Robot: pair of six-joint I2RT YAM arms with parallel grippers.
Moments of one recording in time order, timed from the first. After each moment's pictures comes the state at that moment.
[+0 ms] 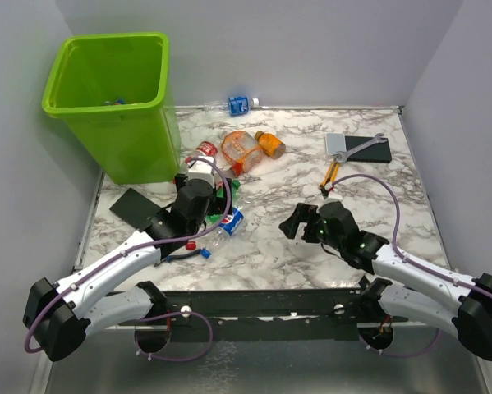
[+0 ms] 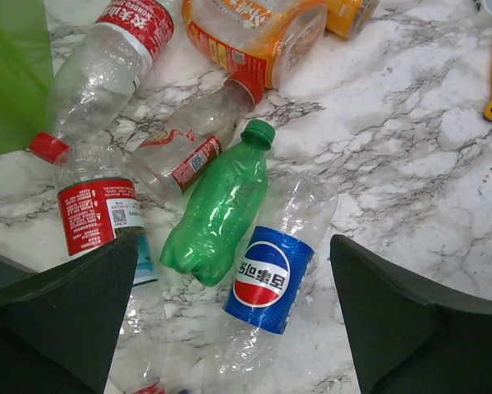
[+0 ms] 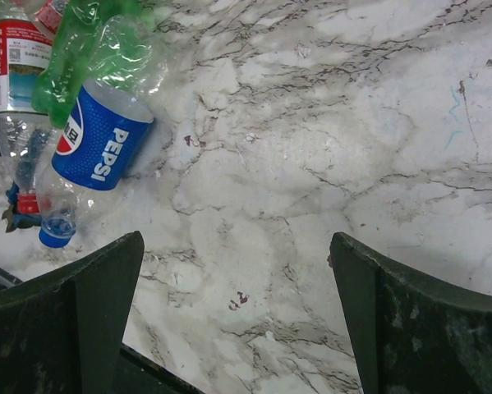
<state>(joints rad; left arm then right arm) -0.75 1.00 0.76 -0.22 -0.45 -0.35 0.75 0.97 0.44 -0.05 0.14 0.74</state>
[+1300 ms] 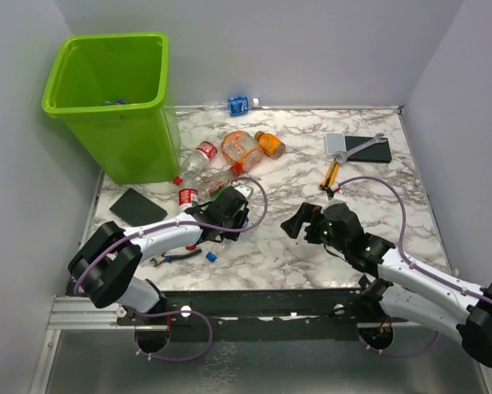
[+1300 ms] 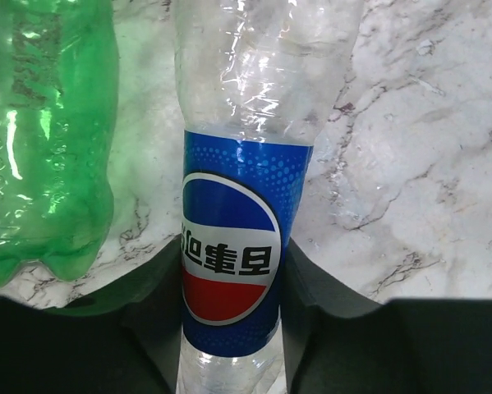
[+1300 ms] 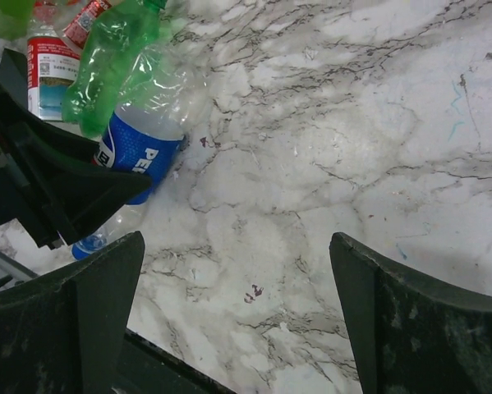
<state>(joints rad) -0.78 1.45 0.75 -0.23 -0.13 -0.28 0.75 0.91 0.42 -0.05 0.13 0.80</state>
